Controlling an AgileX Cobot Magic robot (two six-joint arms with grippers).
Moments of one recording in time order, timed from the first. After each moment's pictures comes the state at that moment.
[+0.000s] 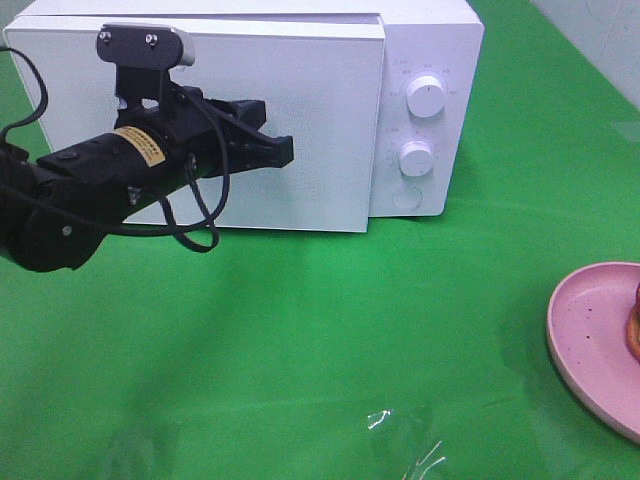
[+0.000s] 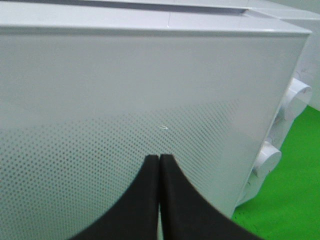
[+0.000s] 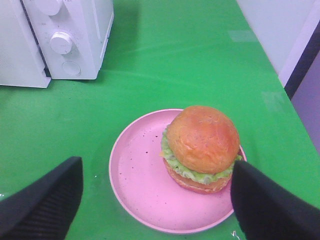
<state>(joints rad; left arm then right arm) -0.63 1.86 -0.83 -0.09 -0.78 -0.08 0.00 0.00 -0.51 -0.05 1.00 0.03</state>
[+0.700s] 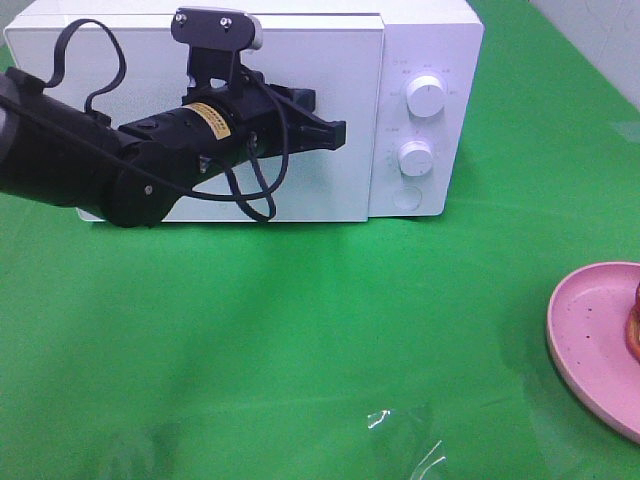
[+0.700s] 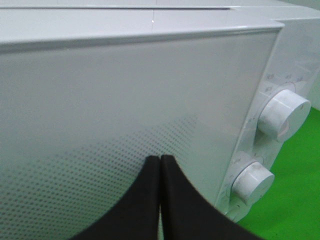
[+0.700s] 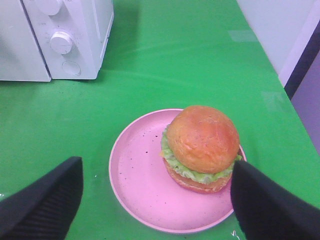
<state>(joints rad) -0.65 1.99 -1.06 -0.08 -0.65 -0.06 0.00 0.00 -0.51 -0.05 1.00 0.03</state>
